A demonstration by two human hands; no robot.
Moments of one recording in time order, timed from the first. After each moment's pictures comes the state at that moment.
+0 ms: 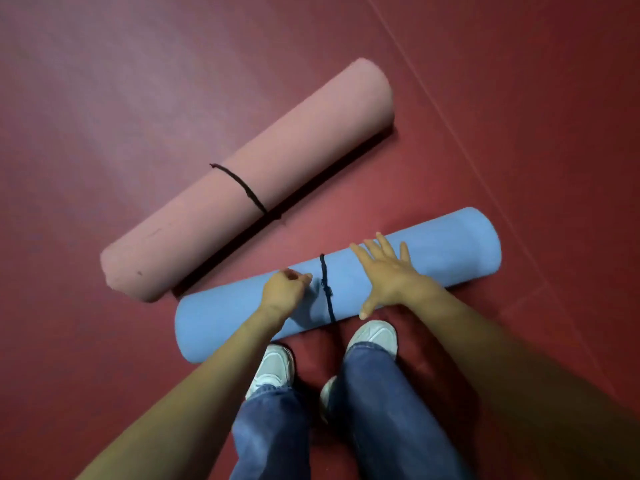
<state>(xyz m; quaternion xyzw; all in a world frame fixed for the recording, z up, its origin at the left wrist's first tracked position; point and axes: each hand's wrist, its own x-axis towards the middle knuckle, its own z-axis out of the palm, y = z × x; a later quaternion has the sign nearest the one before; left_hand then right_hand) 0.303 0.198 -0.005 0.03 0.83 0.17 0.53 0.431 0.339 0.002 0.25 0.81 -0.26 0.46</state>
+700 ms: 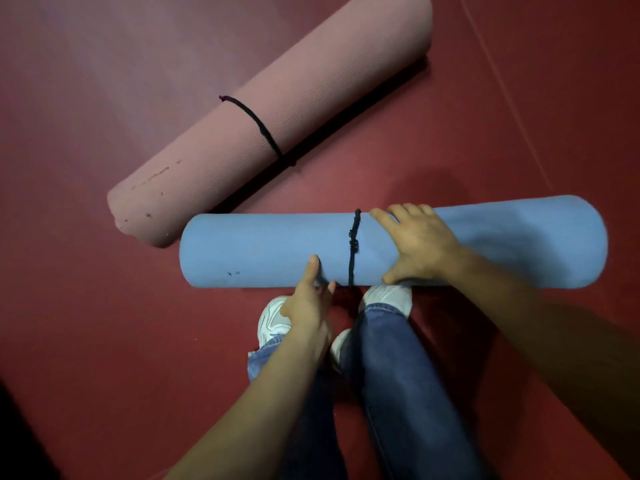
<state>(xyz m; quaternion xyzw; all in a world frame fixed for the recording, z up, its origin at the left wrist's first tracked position) 0.379 0.149 0.007 -0.48 0.59 0.52 0.39 0.460 0.317 -0.007 0.17 0.91 -0.17 0.35</state>
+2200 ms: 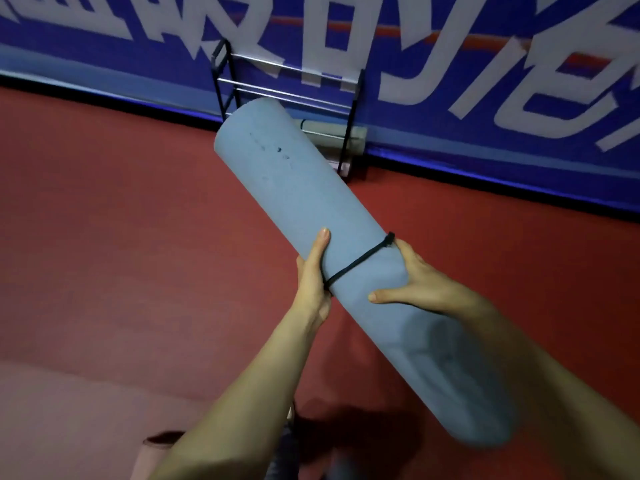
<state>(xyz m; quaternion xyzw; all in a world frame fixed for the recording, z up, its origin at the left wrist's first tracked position) 0.681 0.821 0.553 0.15 0.46 0.44 0.76 0.860 0.784 0.619 0.70 0.55 -0.45 -0.06</state>
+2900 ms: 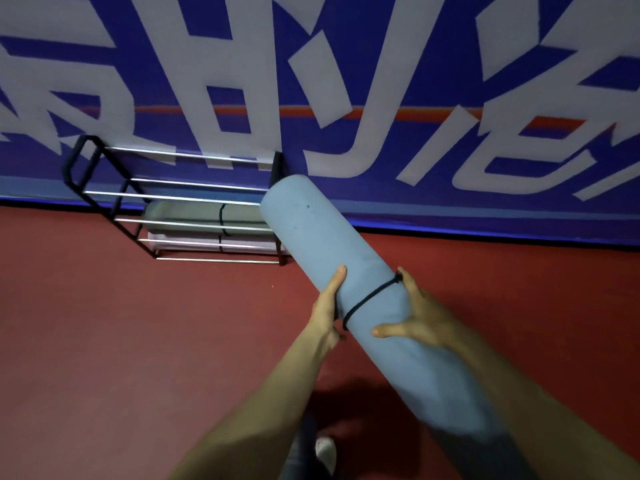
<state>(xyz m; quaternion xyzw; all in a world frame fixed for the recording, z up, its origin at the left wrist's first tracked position) 0.995 1.189 0.531 0.13 0.53 0.20 0.81 1.159 1.127 0.563 0.78 0.44 -0.45 -0.07</state>
